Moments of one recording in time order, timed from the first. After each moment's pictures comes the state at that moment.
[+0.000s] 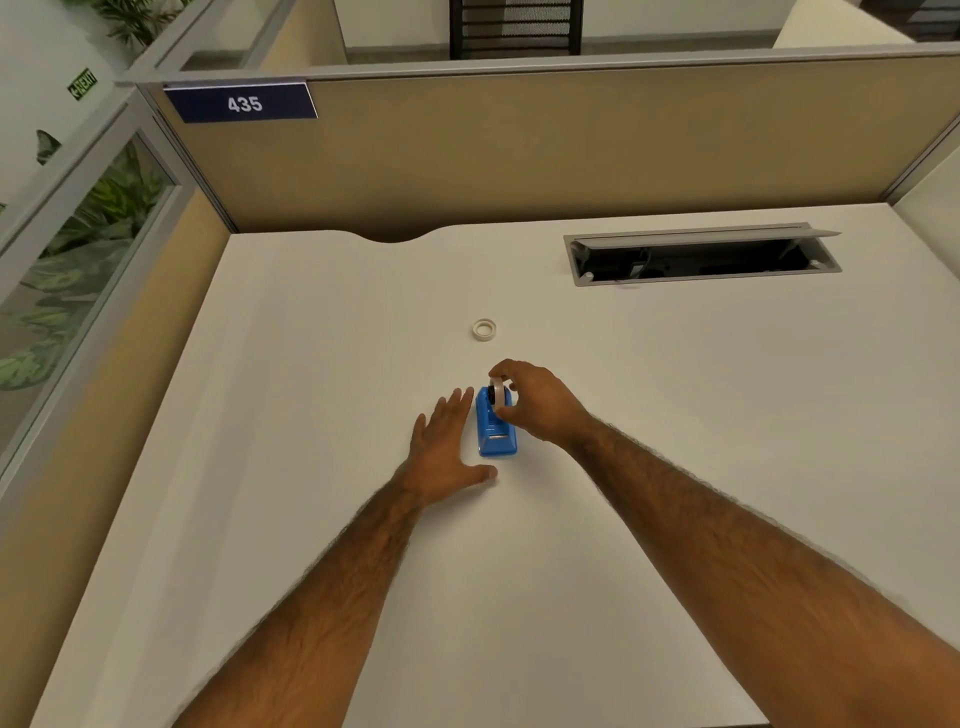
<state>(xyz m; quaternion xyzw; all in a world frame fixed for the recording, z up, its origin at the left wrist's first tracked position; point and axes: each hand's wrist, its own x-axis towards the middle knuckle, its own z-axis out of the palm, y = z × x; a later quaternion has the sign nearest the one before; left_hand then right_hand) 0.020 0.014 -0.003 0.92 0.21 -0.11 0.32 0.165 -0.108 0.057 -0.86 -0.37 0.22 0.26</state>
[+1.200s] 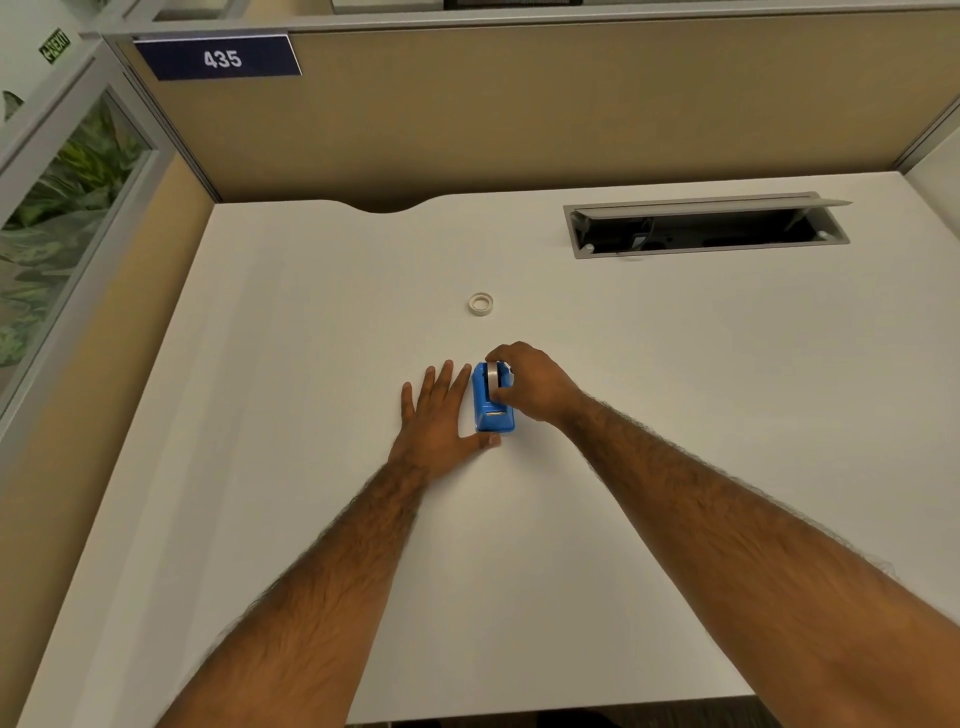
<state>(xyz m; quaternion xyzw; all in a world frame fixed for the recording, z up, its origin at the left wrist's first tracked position) 0.030 0.017 -0.024 0.95 0.21 -0.08 0.21 0.175 -0.102 0.024 -0.87 -0.37 0.24 0.24</state>
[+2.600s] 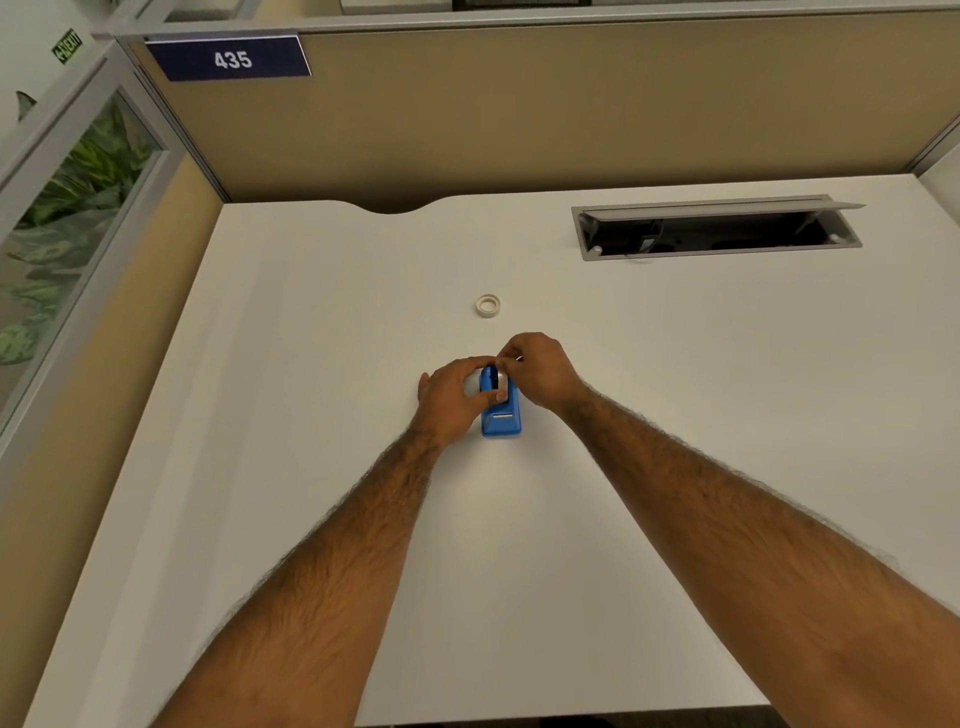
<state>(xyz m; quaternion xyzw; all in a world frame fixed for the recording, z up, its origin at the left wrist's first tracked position) 0.062 0.016 0.013 0.83 0.30 0.03 0.47 0.183 -0.086 0.032 -0.87 -0.28 0.21 0.33</state>
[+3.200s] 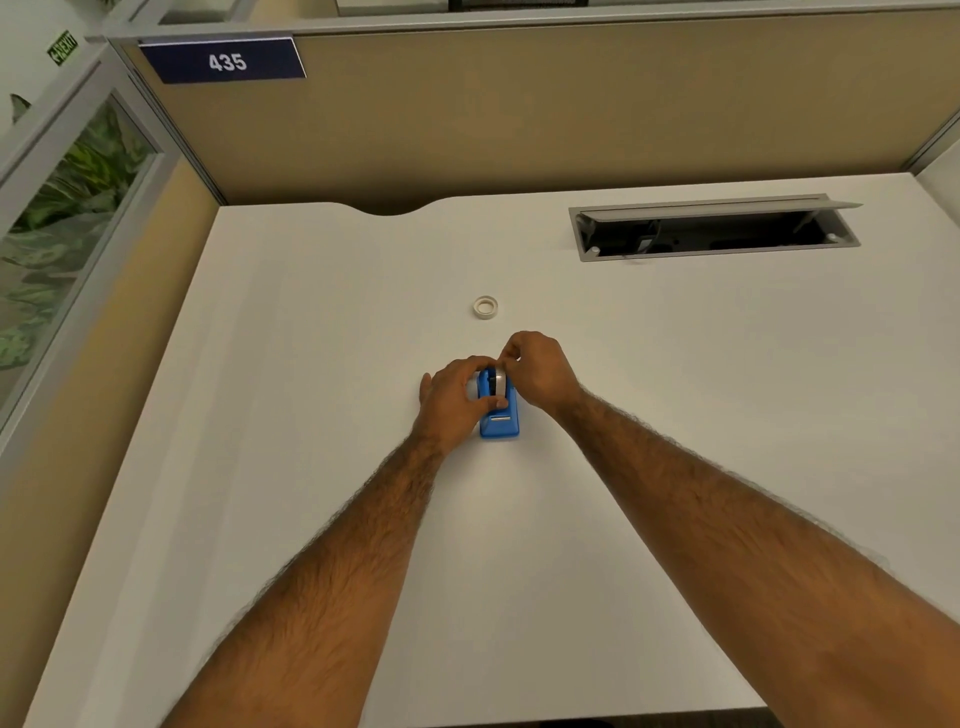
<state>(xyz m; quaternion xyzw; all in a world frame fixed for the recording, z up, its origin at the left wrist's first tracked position) 0.063 0.009 0.021 0.85 0.29 0.03 0.44 0.181 -0.085 0.035 -0.89 -0.29 0.17 0.32</state>
